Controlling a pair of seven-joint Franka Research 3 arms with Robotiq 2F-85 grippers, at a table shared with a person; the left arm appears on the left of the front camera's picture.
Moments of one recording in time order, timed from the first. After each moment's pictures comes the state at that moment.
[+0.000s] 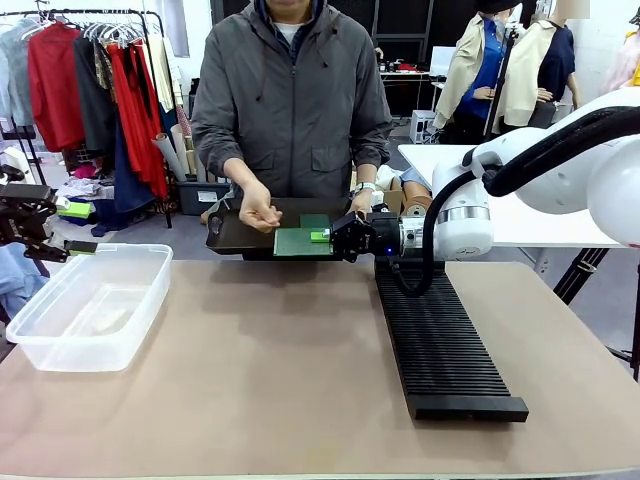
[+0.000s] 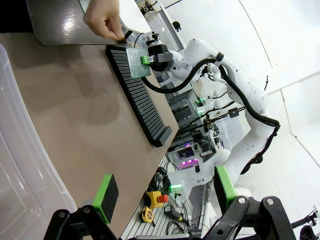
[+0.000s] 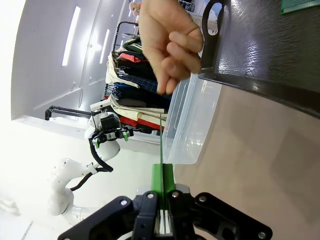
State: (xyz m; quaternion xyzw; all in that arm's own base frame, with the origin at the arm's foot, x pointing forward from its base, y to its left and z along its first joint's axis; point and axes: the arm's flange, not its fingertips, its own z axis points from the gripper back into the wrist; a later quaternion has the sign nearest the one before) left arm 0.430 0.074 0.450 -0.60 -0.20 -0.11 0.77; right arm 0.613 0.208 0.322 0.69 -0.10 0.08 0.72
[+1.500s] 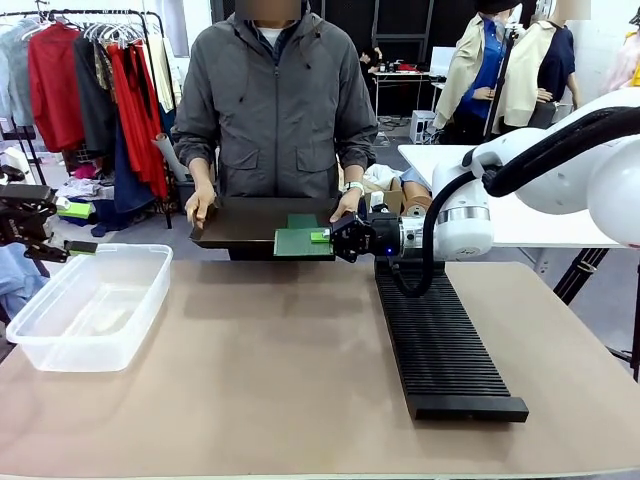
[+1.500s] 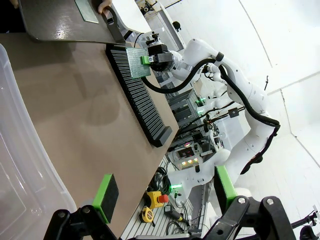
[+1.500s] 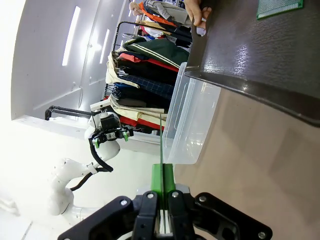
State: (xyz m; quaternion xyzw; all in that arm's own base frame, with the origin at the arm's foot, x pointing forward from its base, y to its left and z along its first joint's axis) left arm 0.430 0.074 0.450 -0.60 -0.20 -0.11 0.77; right arm 0.613 0.208 0.322 0.69 -0.10 0.08 0.72
